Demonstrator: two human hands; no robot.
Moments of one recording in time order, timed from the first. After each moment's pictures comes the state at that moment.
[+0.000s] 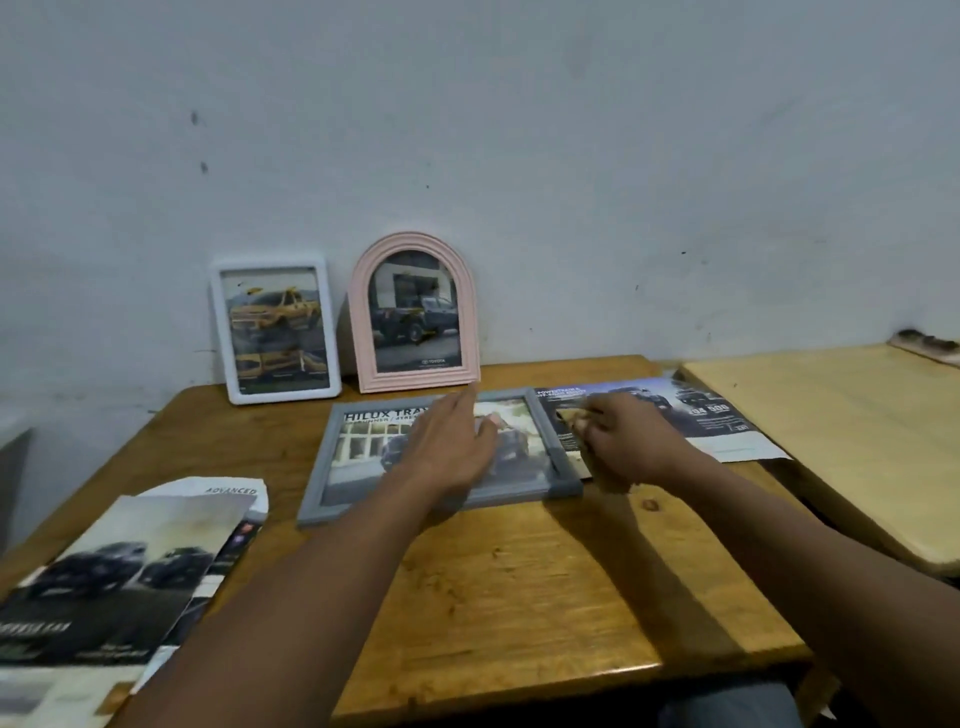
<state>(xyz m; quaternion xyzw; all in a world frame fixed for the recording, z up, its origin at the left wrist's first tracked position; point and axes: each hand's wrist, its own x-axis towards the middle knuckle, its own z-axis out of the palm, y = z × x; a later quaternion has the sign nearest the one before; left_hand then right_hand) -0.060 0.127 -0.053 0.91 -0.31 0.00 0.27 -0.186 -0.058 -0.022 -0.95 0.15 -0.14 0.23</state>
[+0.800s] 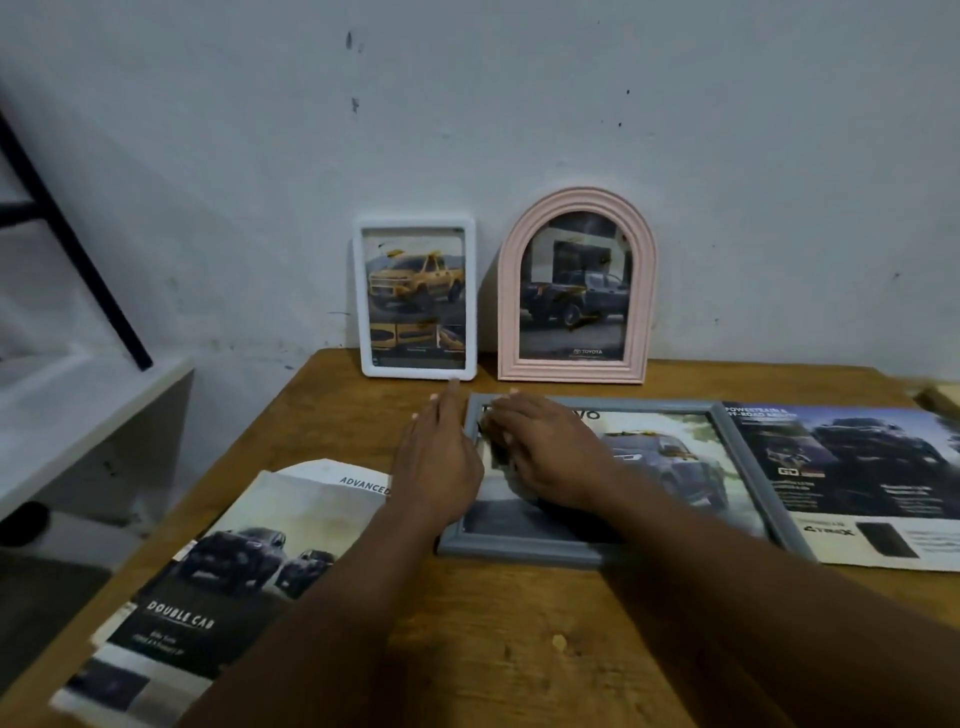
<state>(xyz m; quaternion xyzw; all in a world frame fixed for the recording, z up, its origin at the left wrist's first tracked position) 0.041 0.255 -0.096 0.94 -0.14 0.08 0.30 0.010 0.089 -0.078 -0.96 -0.18 -0.15 0.13</state>
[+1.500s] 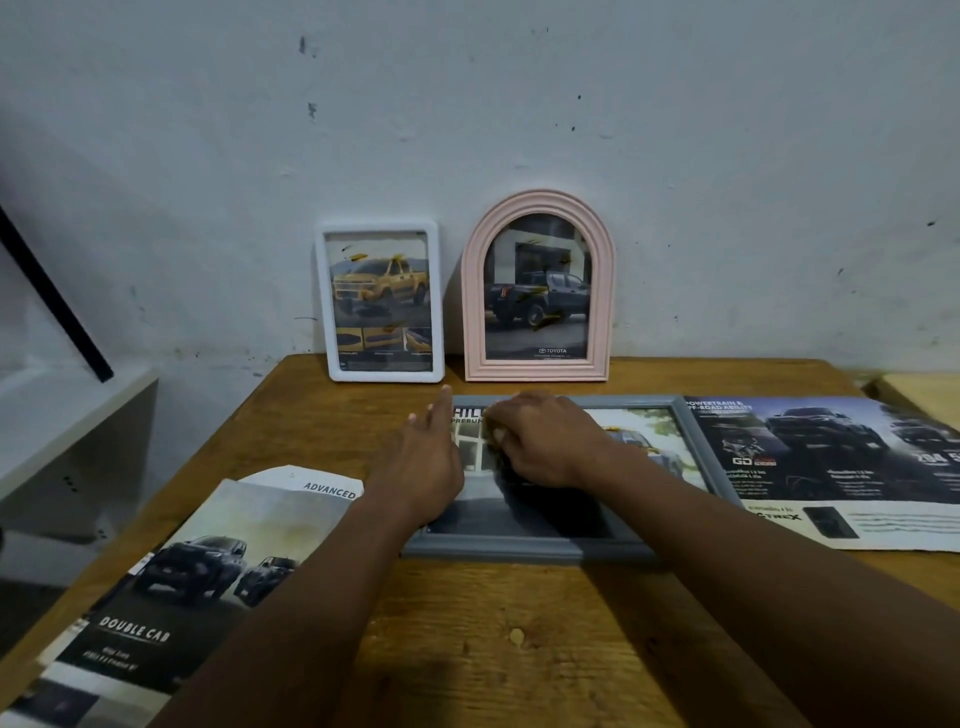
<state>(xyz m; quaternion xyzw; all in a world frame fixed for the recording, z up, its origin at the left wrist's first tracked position) 0.051 0.246 -0.102 0.96 -0.21 0.02 0.17 0.010 0.061 -0.063 -0.99 -0.11 -0.05 0.07</state>
